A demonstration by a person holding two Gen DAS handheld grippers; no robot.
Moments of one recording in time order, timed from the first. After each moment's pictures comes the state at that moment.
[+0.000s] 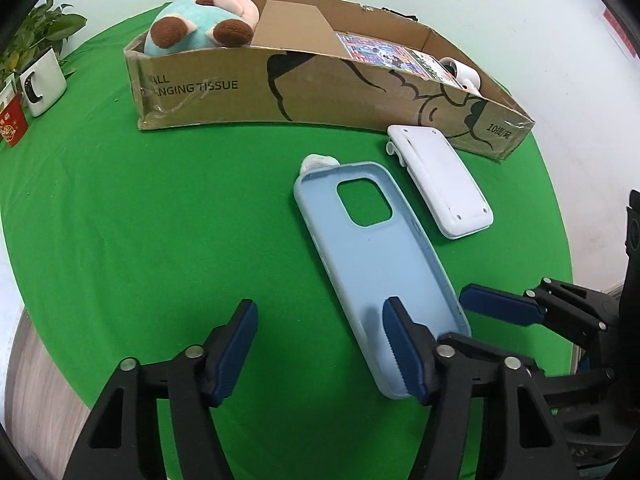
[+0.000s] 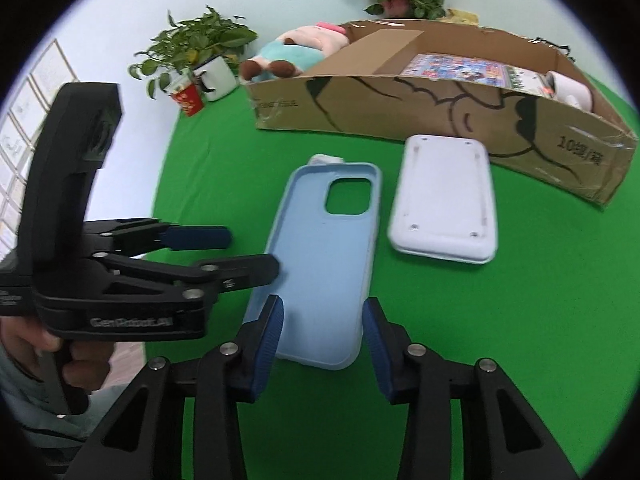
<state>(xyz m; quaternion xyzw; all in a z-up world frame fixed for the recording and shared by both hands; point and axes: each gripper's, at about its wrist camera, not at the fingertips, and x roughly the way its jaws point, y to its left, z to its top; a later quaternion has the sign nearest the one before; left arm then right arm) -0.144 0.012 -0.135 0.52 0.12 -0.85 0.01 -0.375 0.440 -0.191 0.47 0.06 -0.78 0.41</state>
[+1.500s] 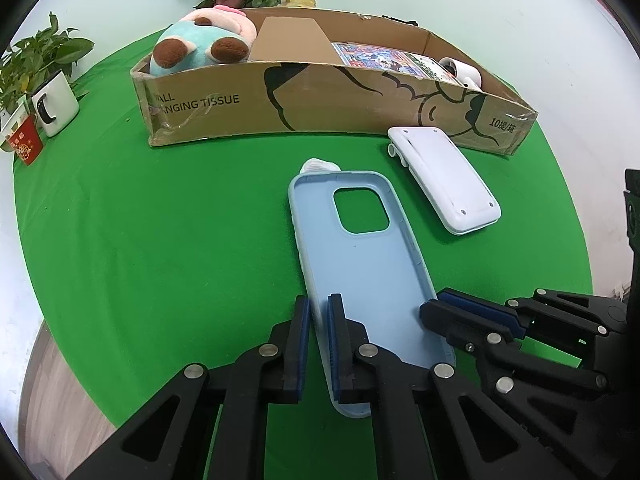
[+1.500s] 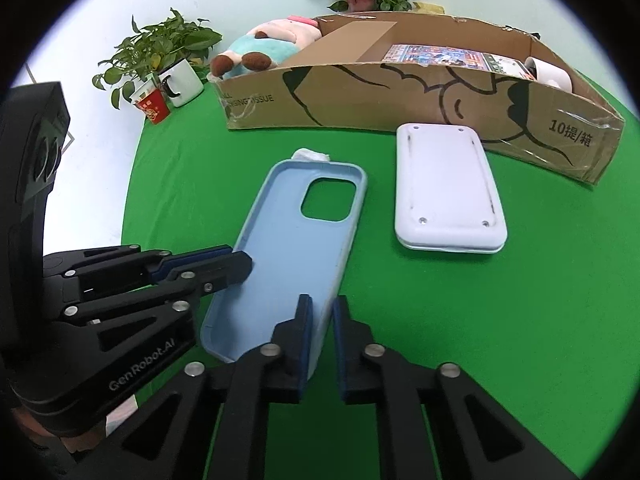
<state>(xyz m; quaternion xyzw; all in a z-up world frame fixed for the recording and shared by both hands) -0.140 0.023 -0.134 0.50 0.08 -0.86 0.03 -0.375 0.422 -0.202 0.49 0.05 -0.81 0.33</state>
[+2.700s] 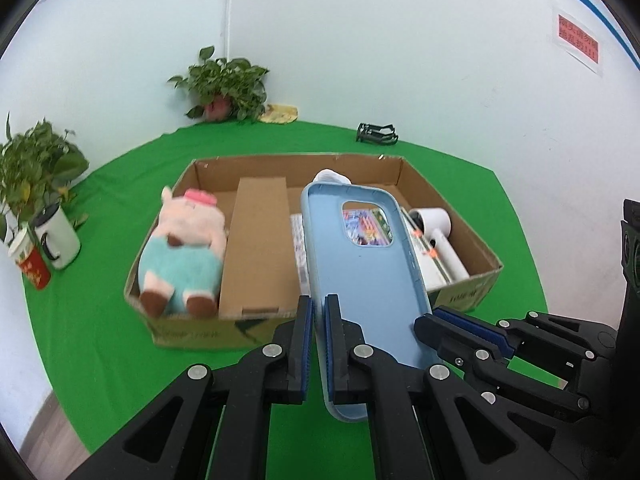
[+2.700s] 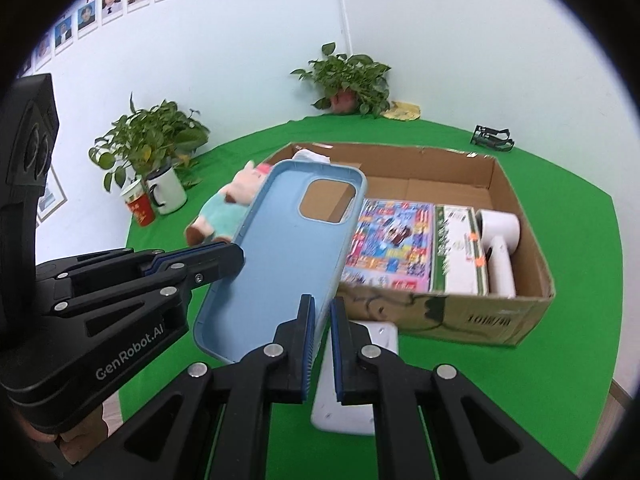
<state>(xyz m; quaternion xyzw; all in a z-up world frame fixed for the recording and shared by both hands) -0.228 0.041 -0.005 0.34 0.04 -0.94 0.03 -0.437 0.442 -0.098 0.33 0.04 -0.89 0.31</state>
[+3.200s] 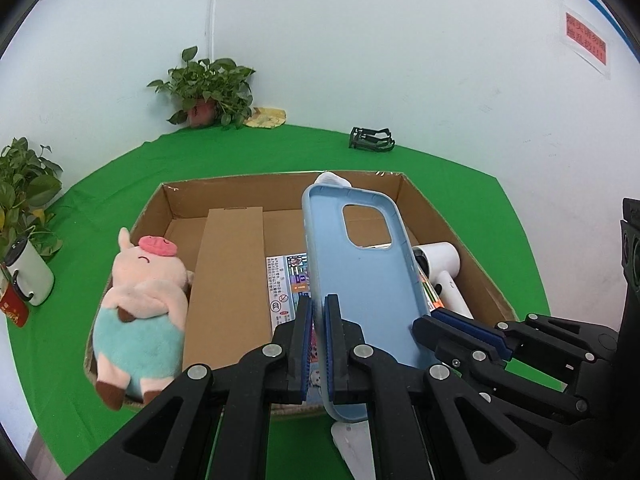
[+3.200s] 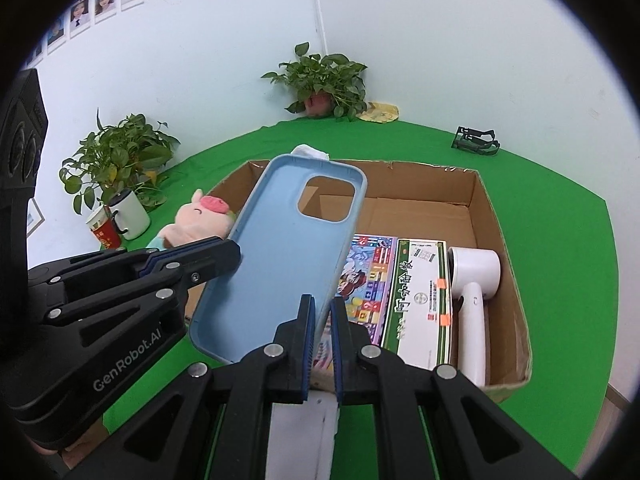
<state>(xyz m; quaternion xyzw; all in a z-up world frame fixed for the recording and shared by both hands) -0.333 0.043 -0.003 0.35 0.04 -0.94 0.01 -0.513 0.446 -0.095 0.34 0.04 -0.89 0.29</state>
